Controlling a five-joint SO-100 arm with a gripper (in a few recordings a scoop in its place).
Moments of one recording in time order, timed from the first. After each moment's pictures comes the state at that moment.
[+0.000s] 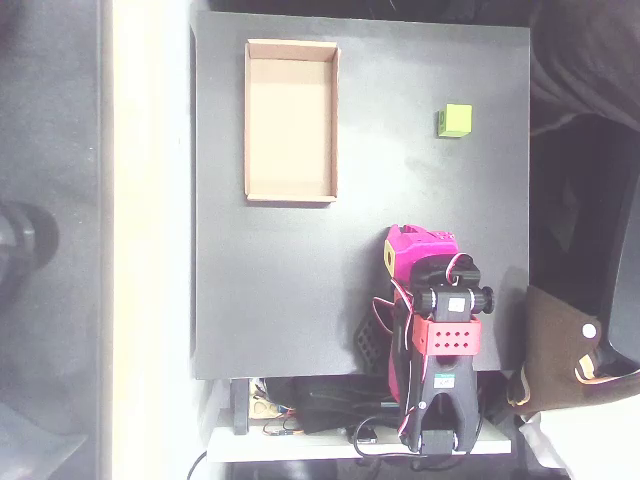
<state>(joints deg) -1.3 190.5 180.6 78.4 88.6</state>
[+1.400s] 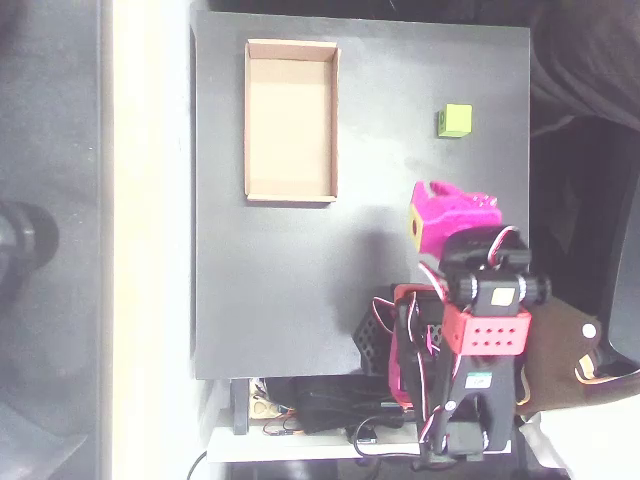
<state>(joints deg) -1.3 153.4 132.4 79.3 88.2</state>
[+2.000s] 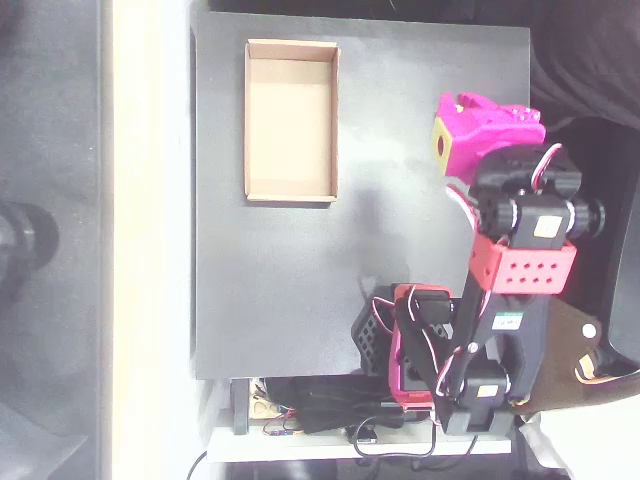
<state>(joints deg) -0.6 123.8 94.7 79.3 88.2</state>
